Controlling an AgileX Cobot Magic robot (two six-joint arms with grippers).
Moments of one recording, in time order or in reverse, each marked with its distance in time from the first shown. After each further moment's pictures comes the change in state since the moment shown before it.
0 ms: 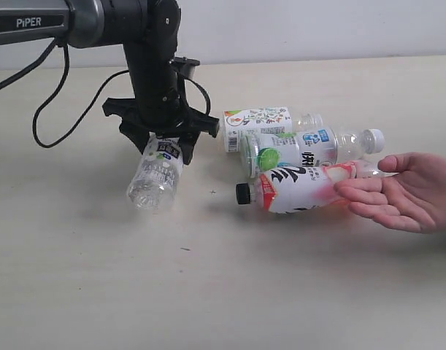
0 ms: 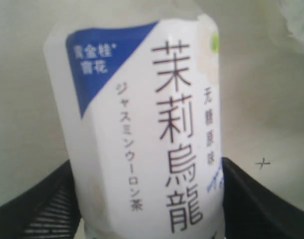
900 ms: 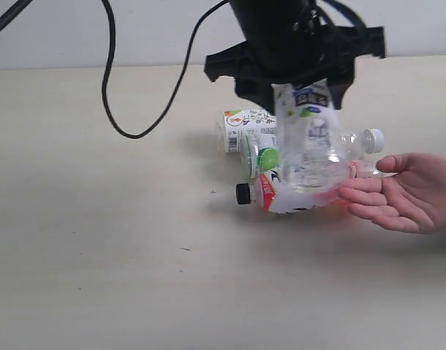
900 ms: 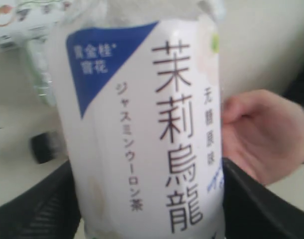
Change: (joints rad) left arm -0.334 -0.187 -0.190 -0.112 -0.046 -0.362; right arm 0.000 0.000 0.000 0.000 0.000 0.000
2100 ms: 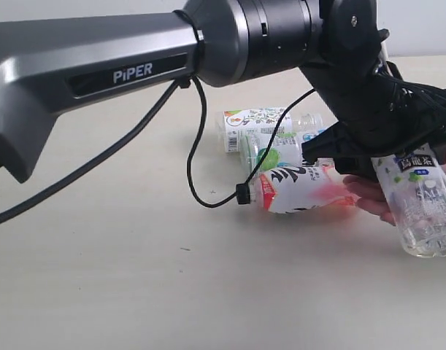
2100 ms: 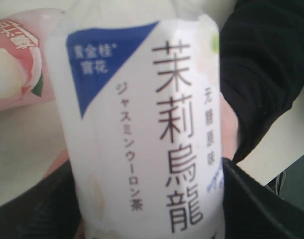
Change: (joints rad) left arm -0.102 0.192 -0.019 -0.285 -0.287 -0.052; right arm 0.000 0.000 0.000 0.000 0.000 0.002
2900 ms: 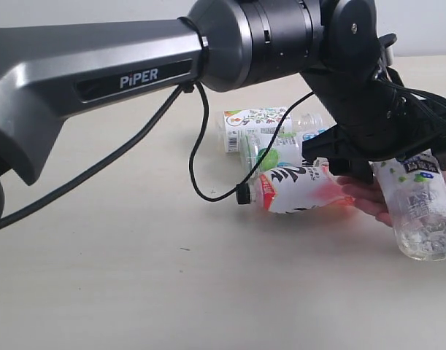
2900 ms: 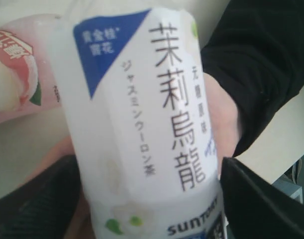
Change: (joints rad) left arm 0.000 0.012 0.000 -0.007 -0.002 0.097; right arm 0.000 0.000 0.000 0.000 -0.002 0.000
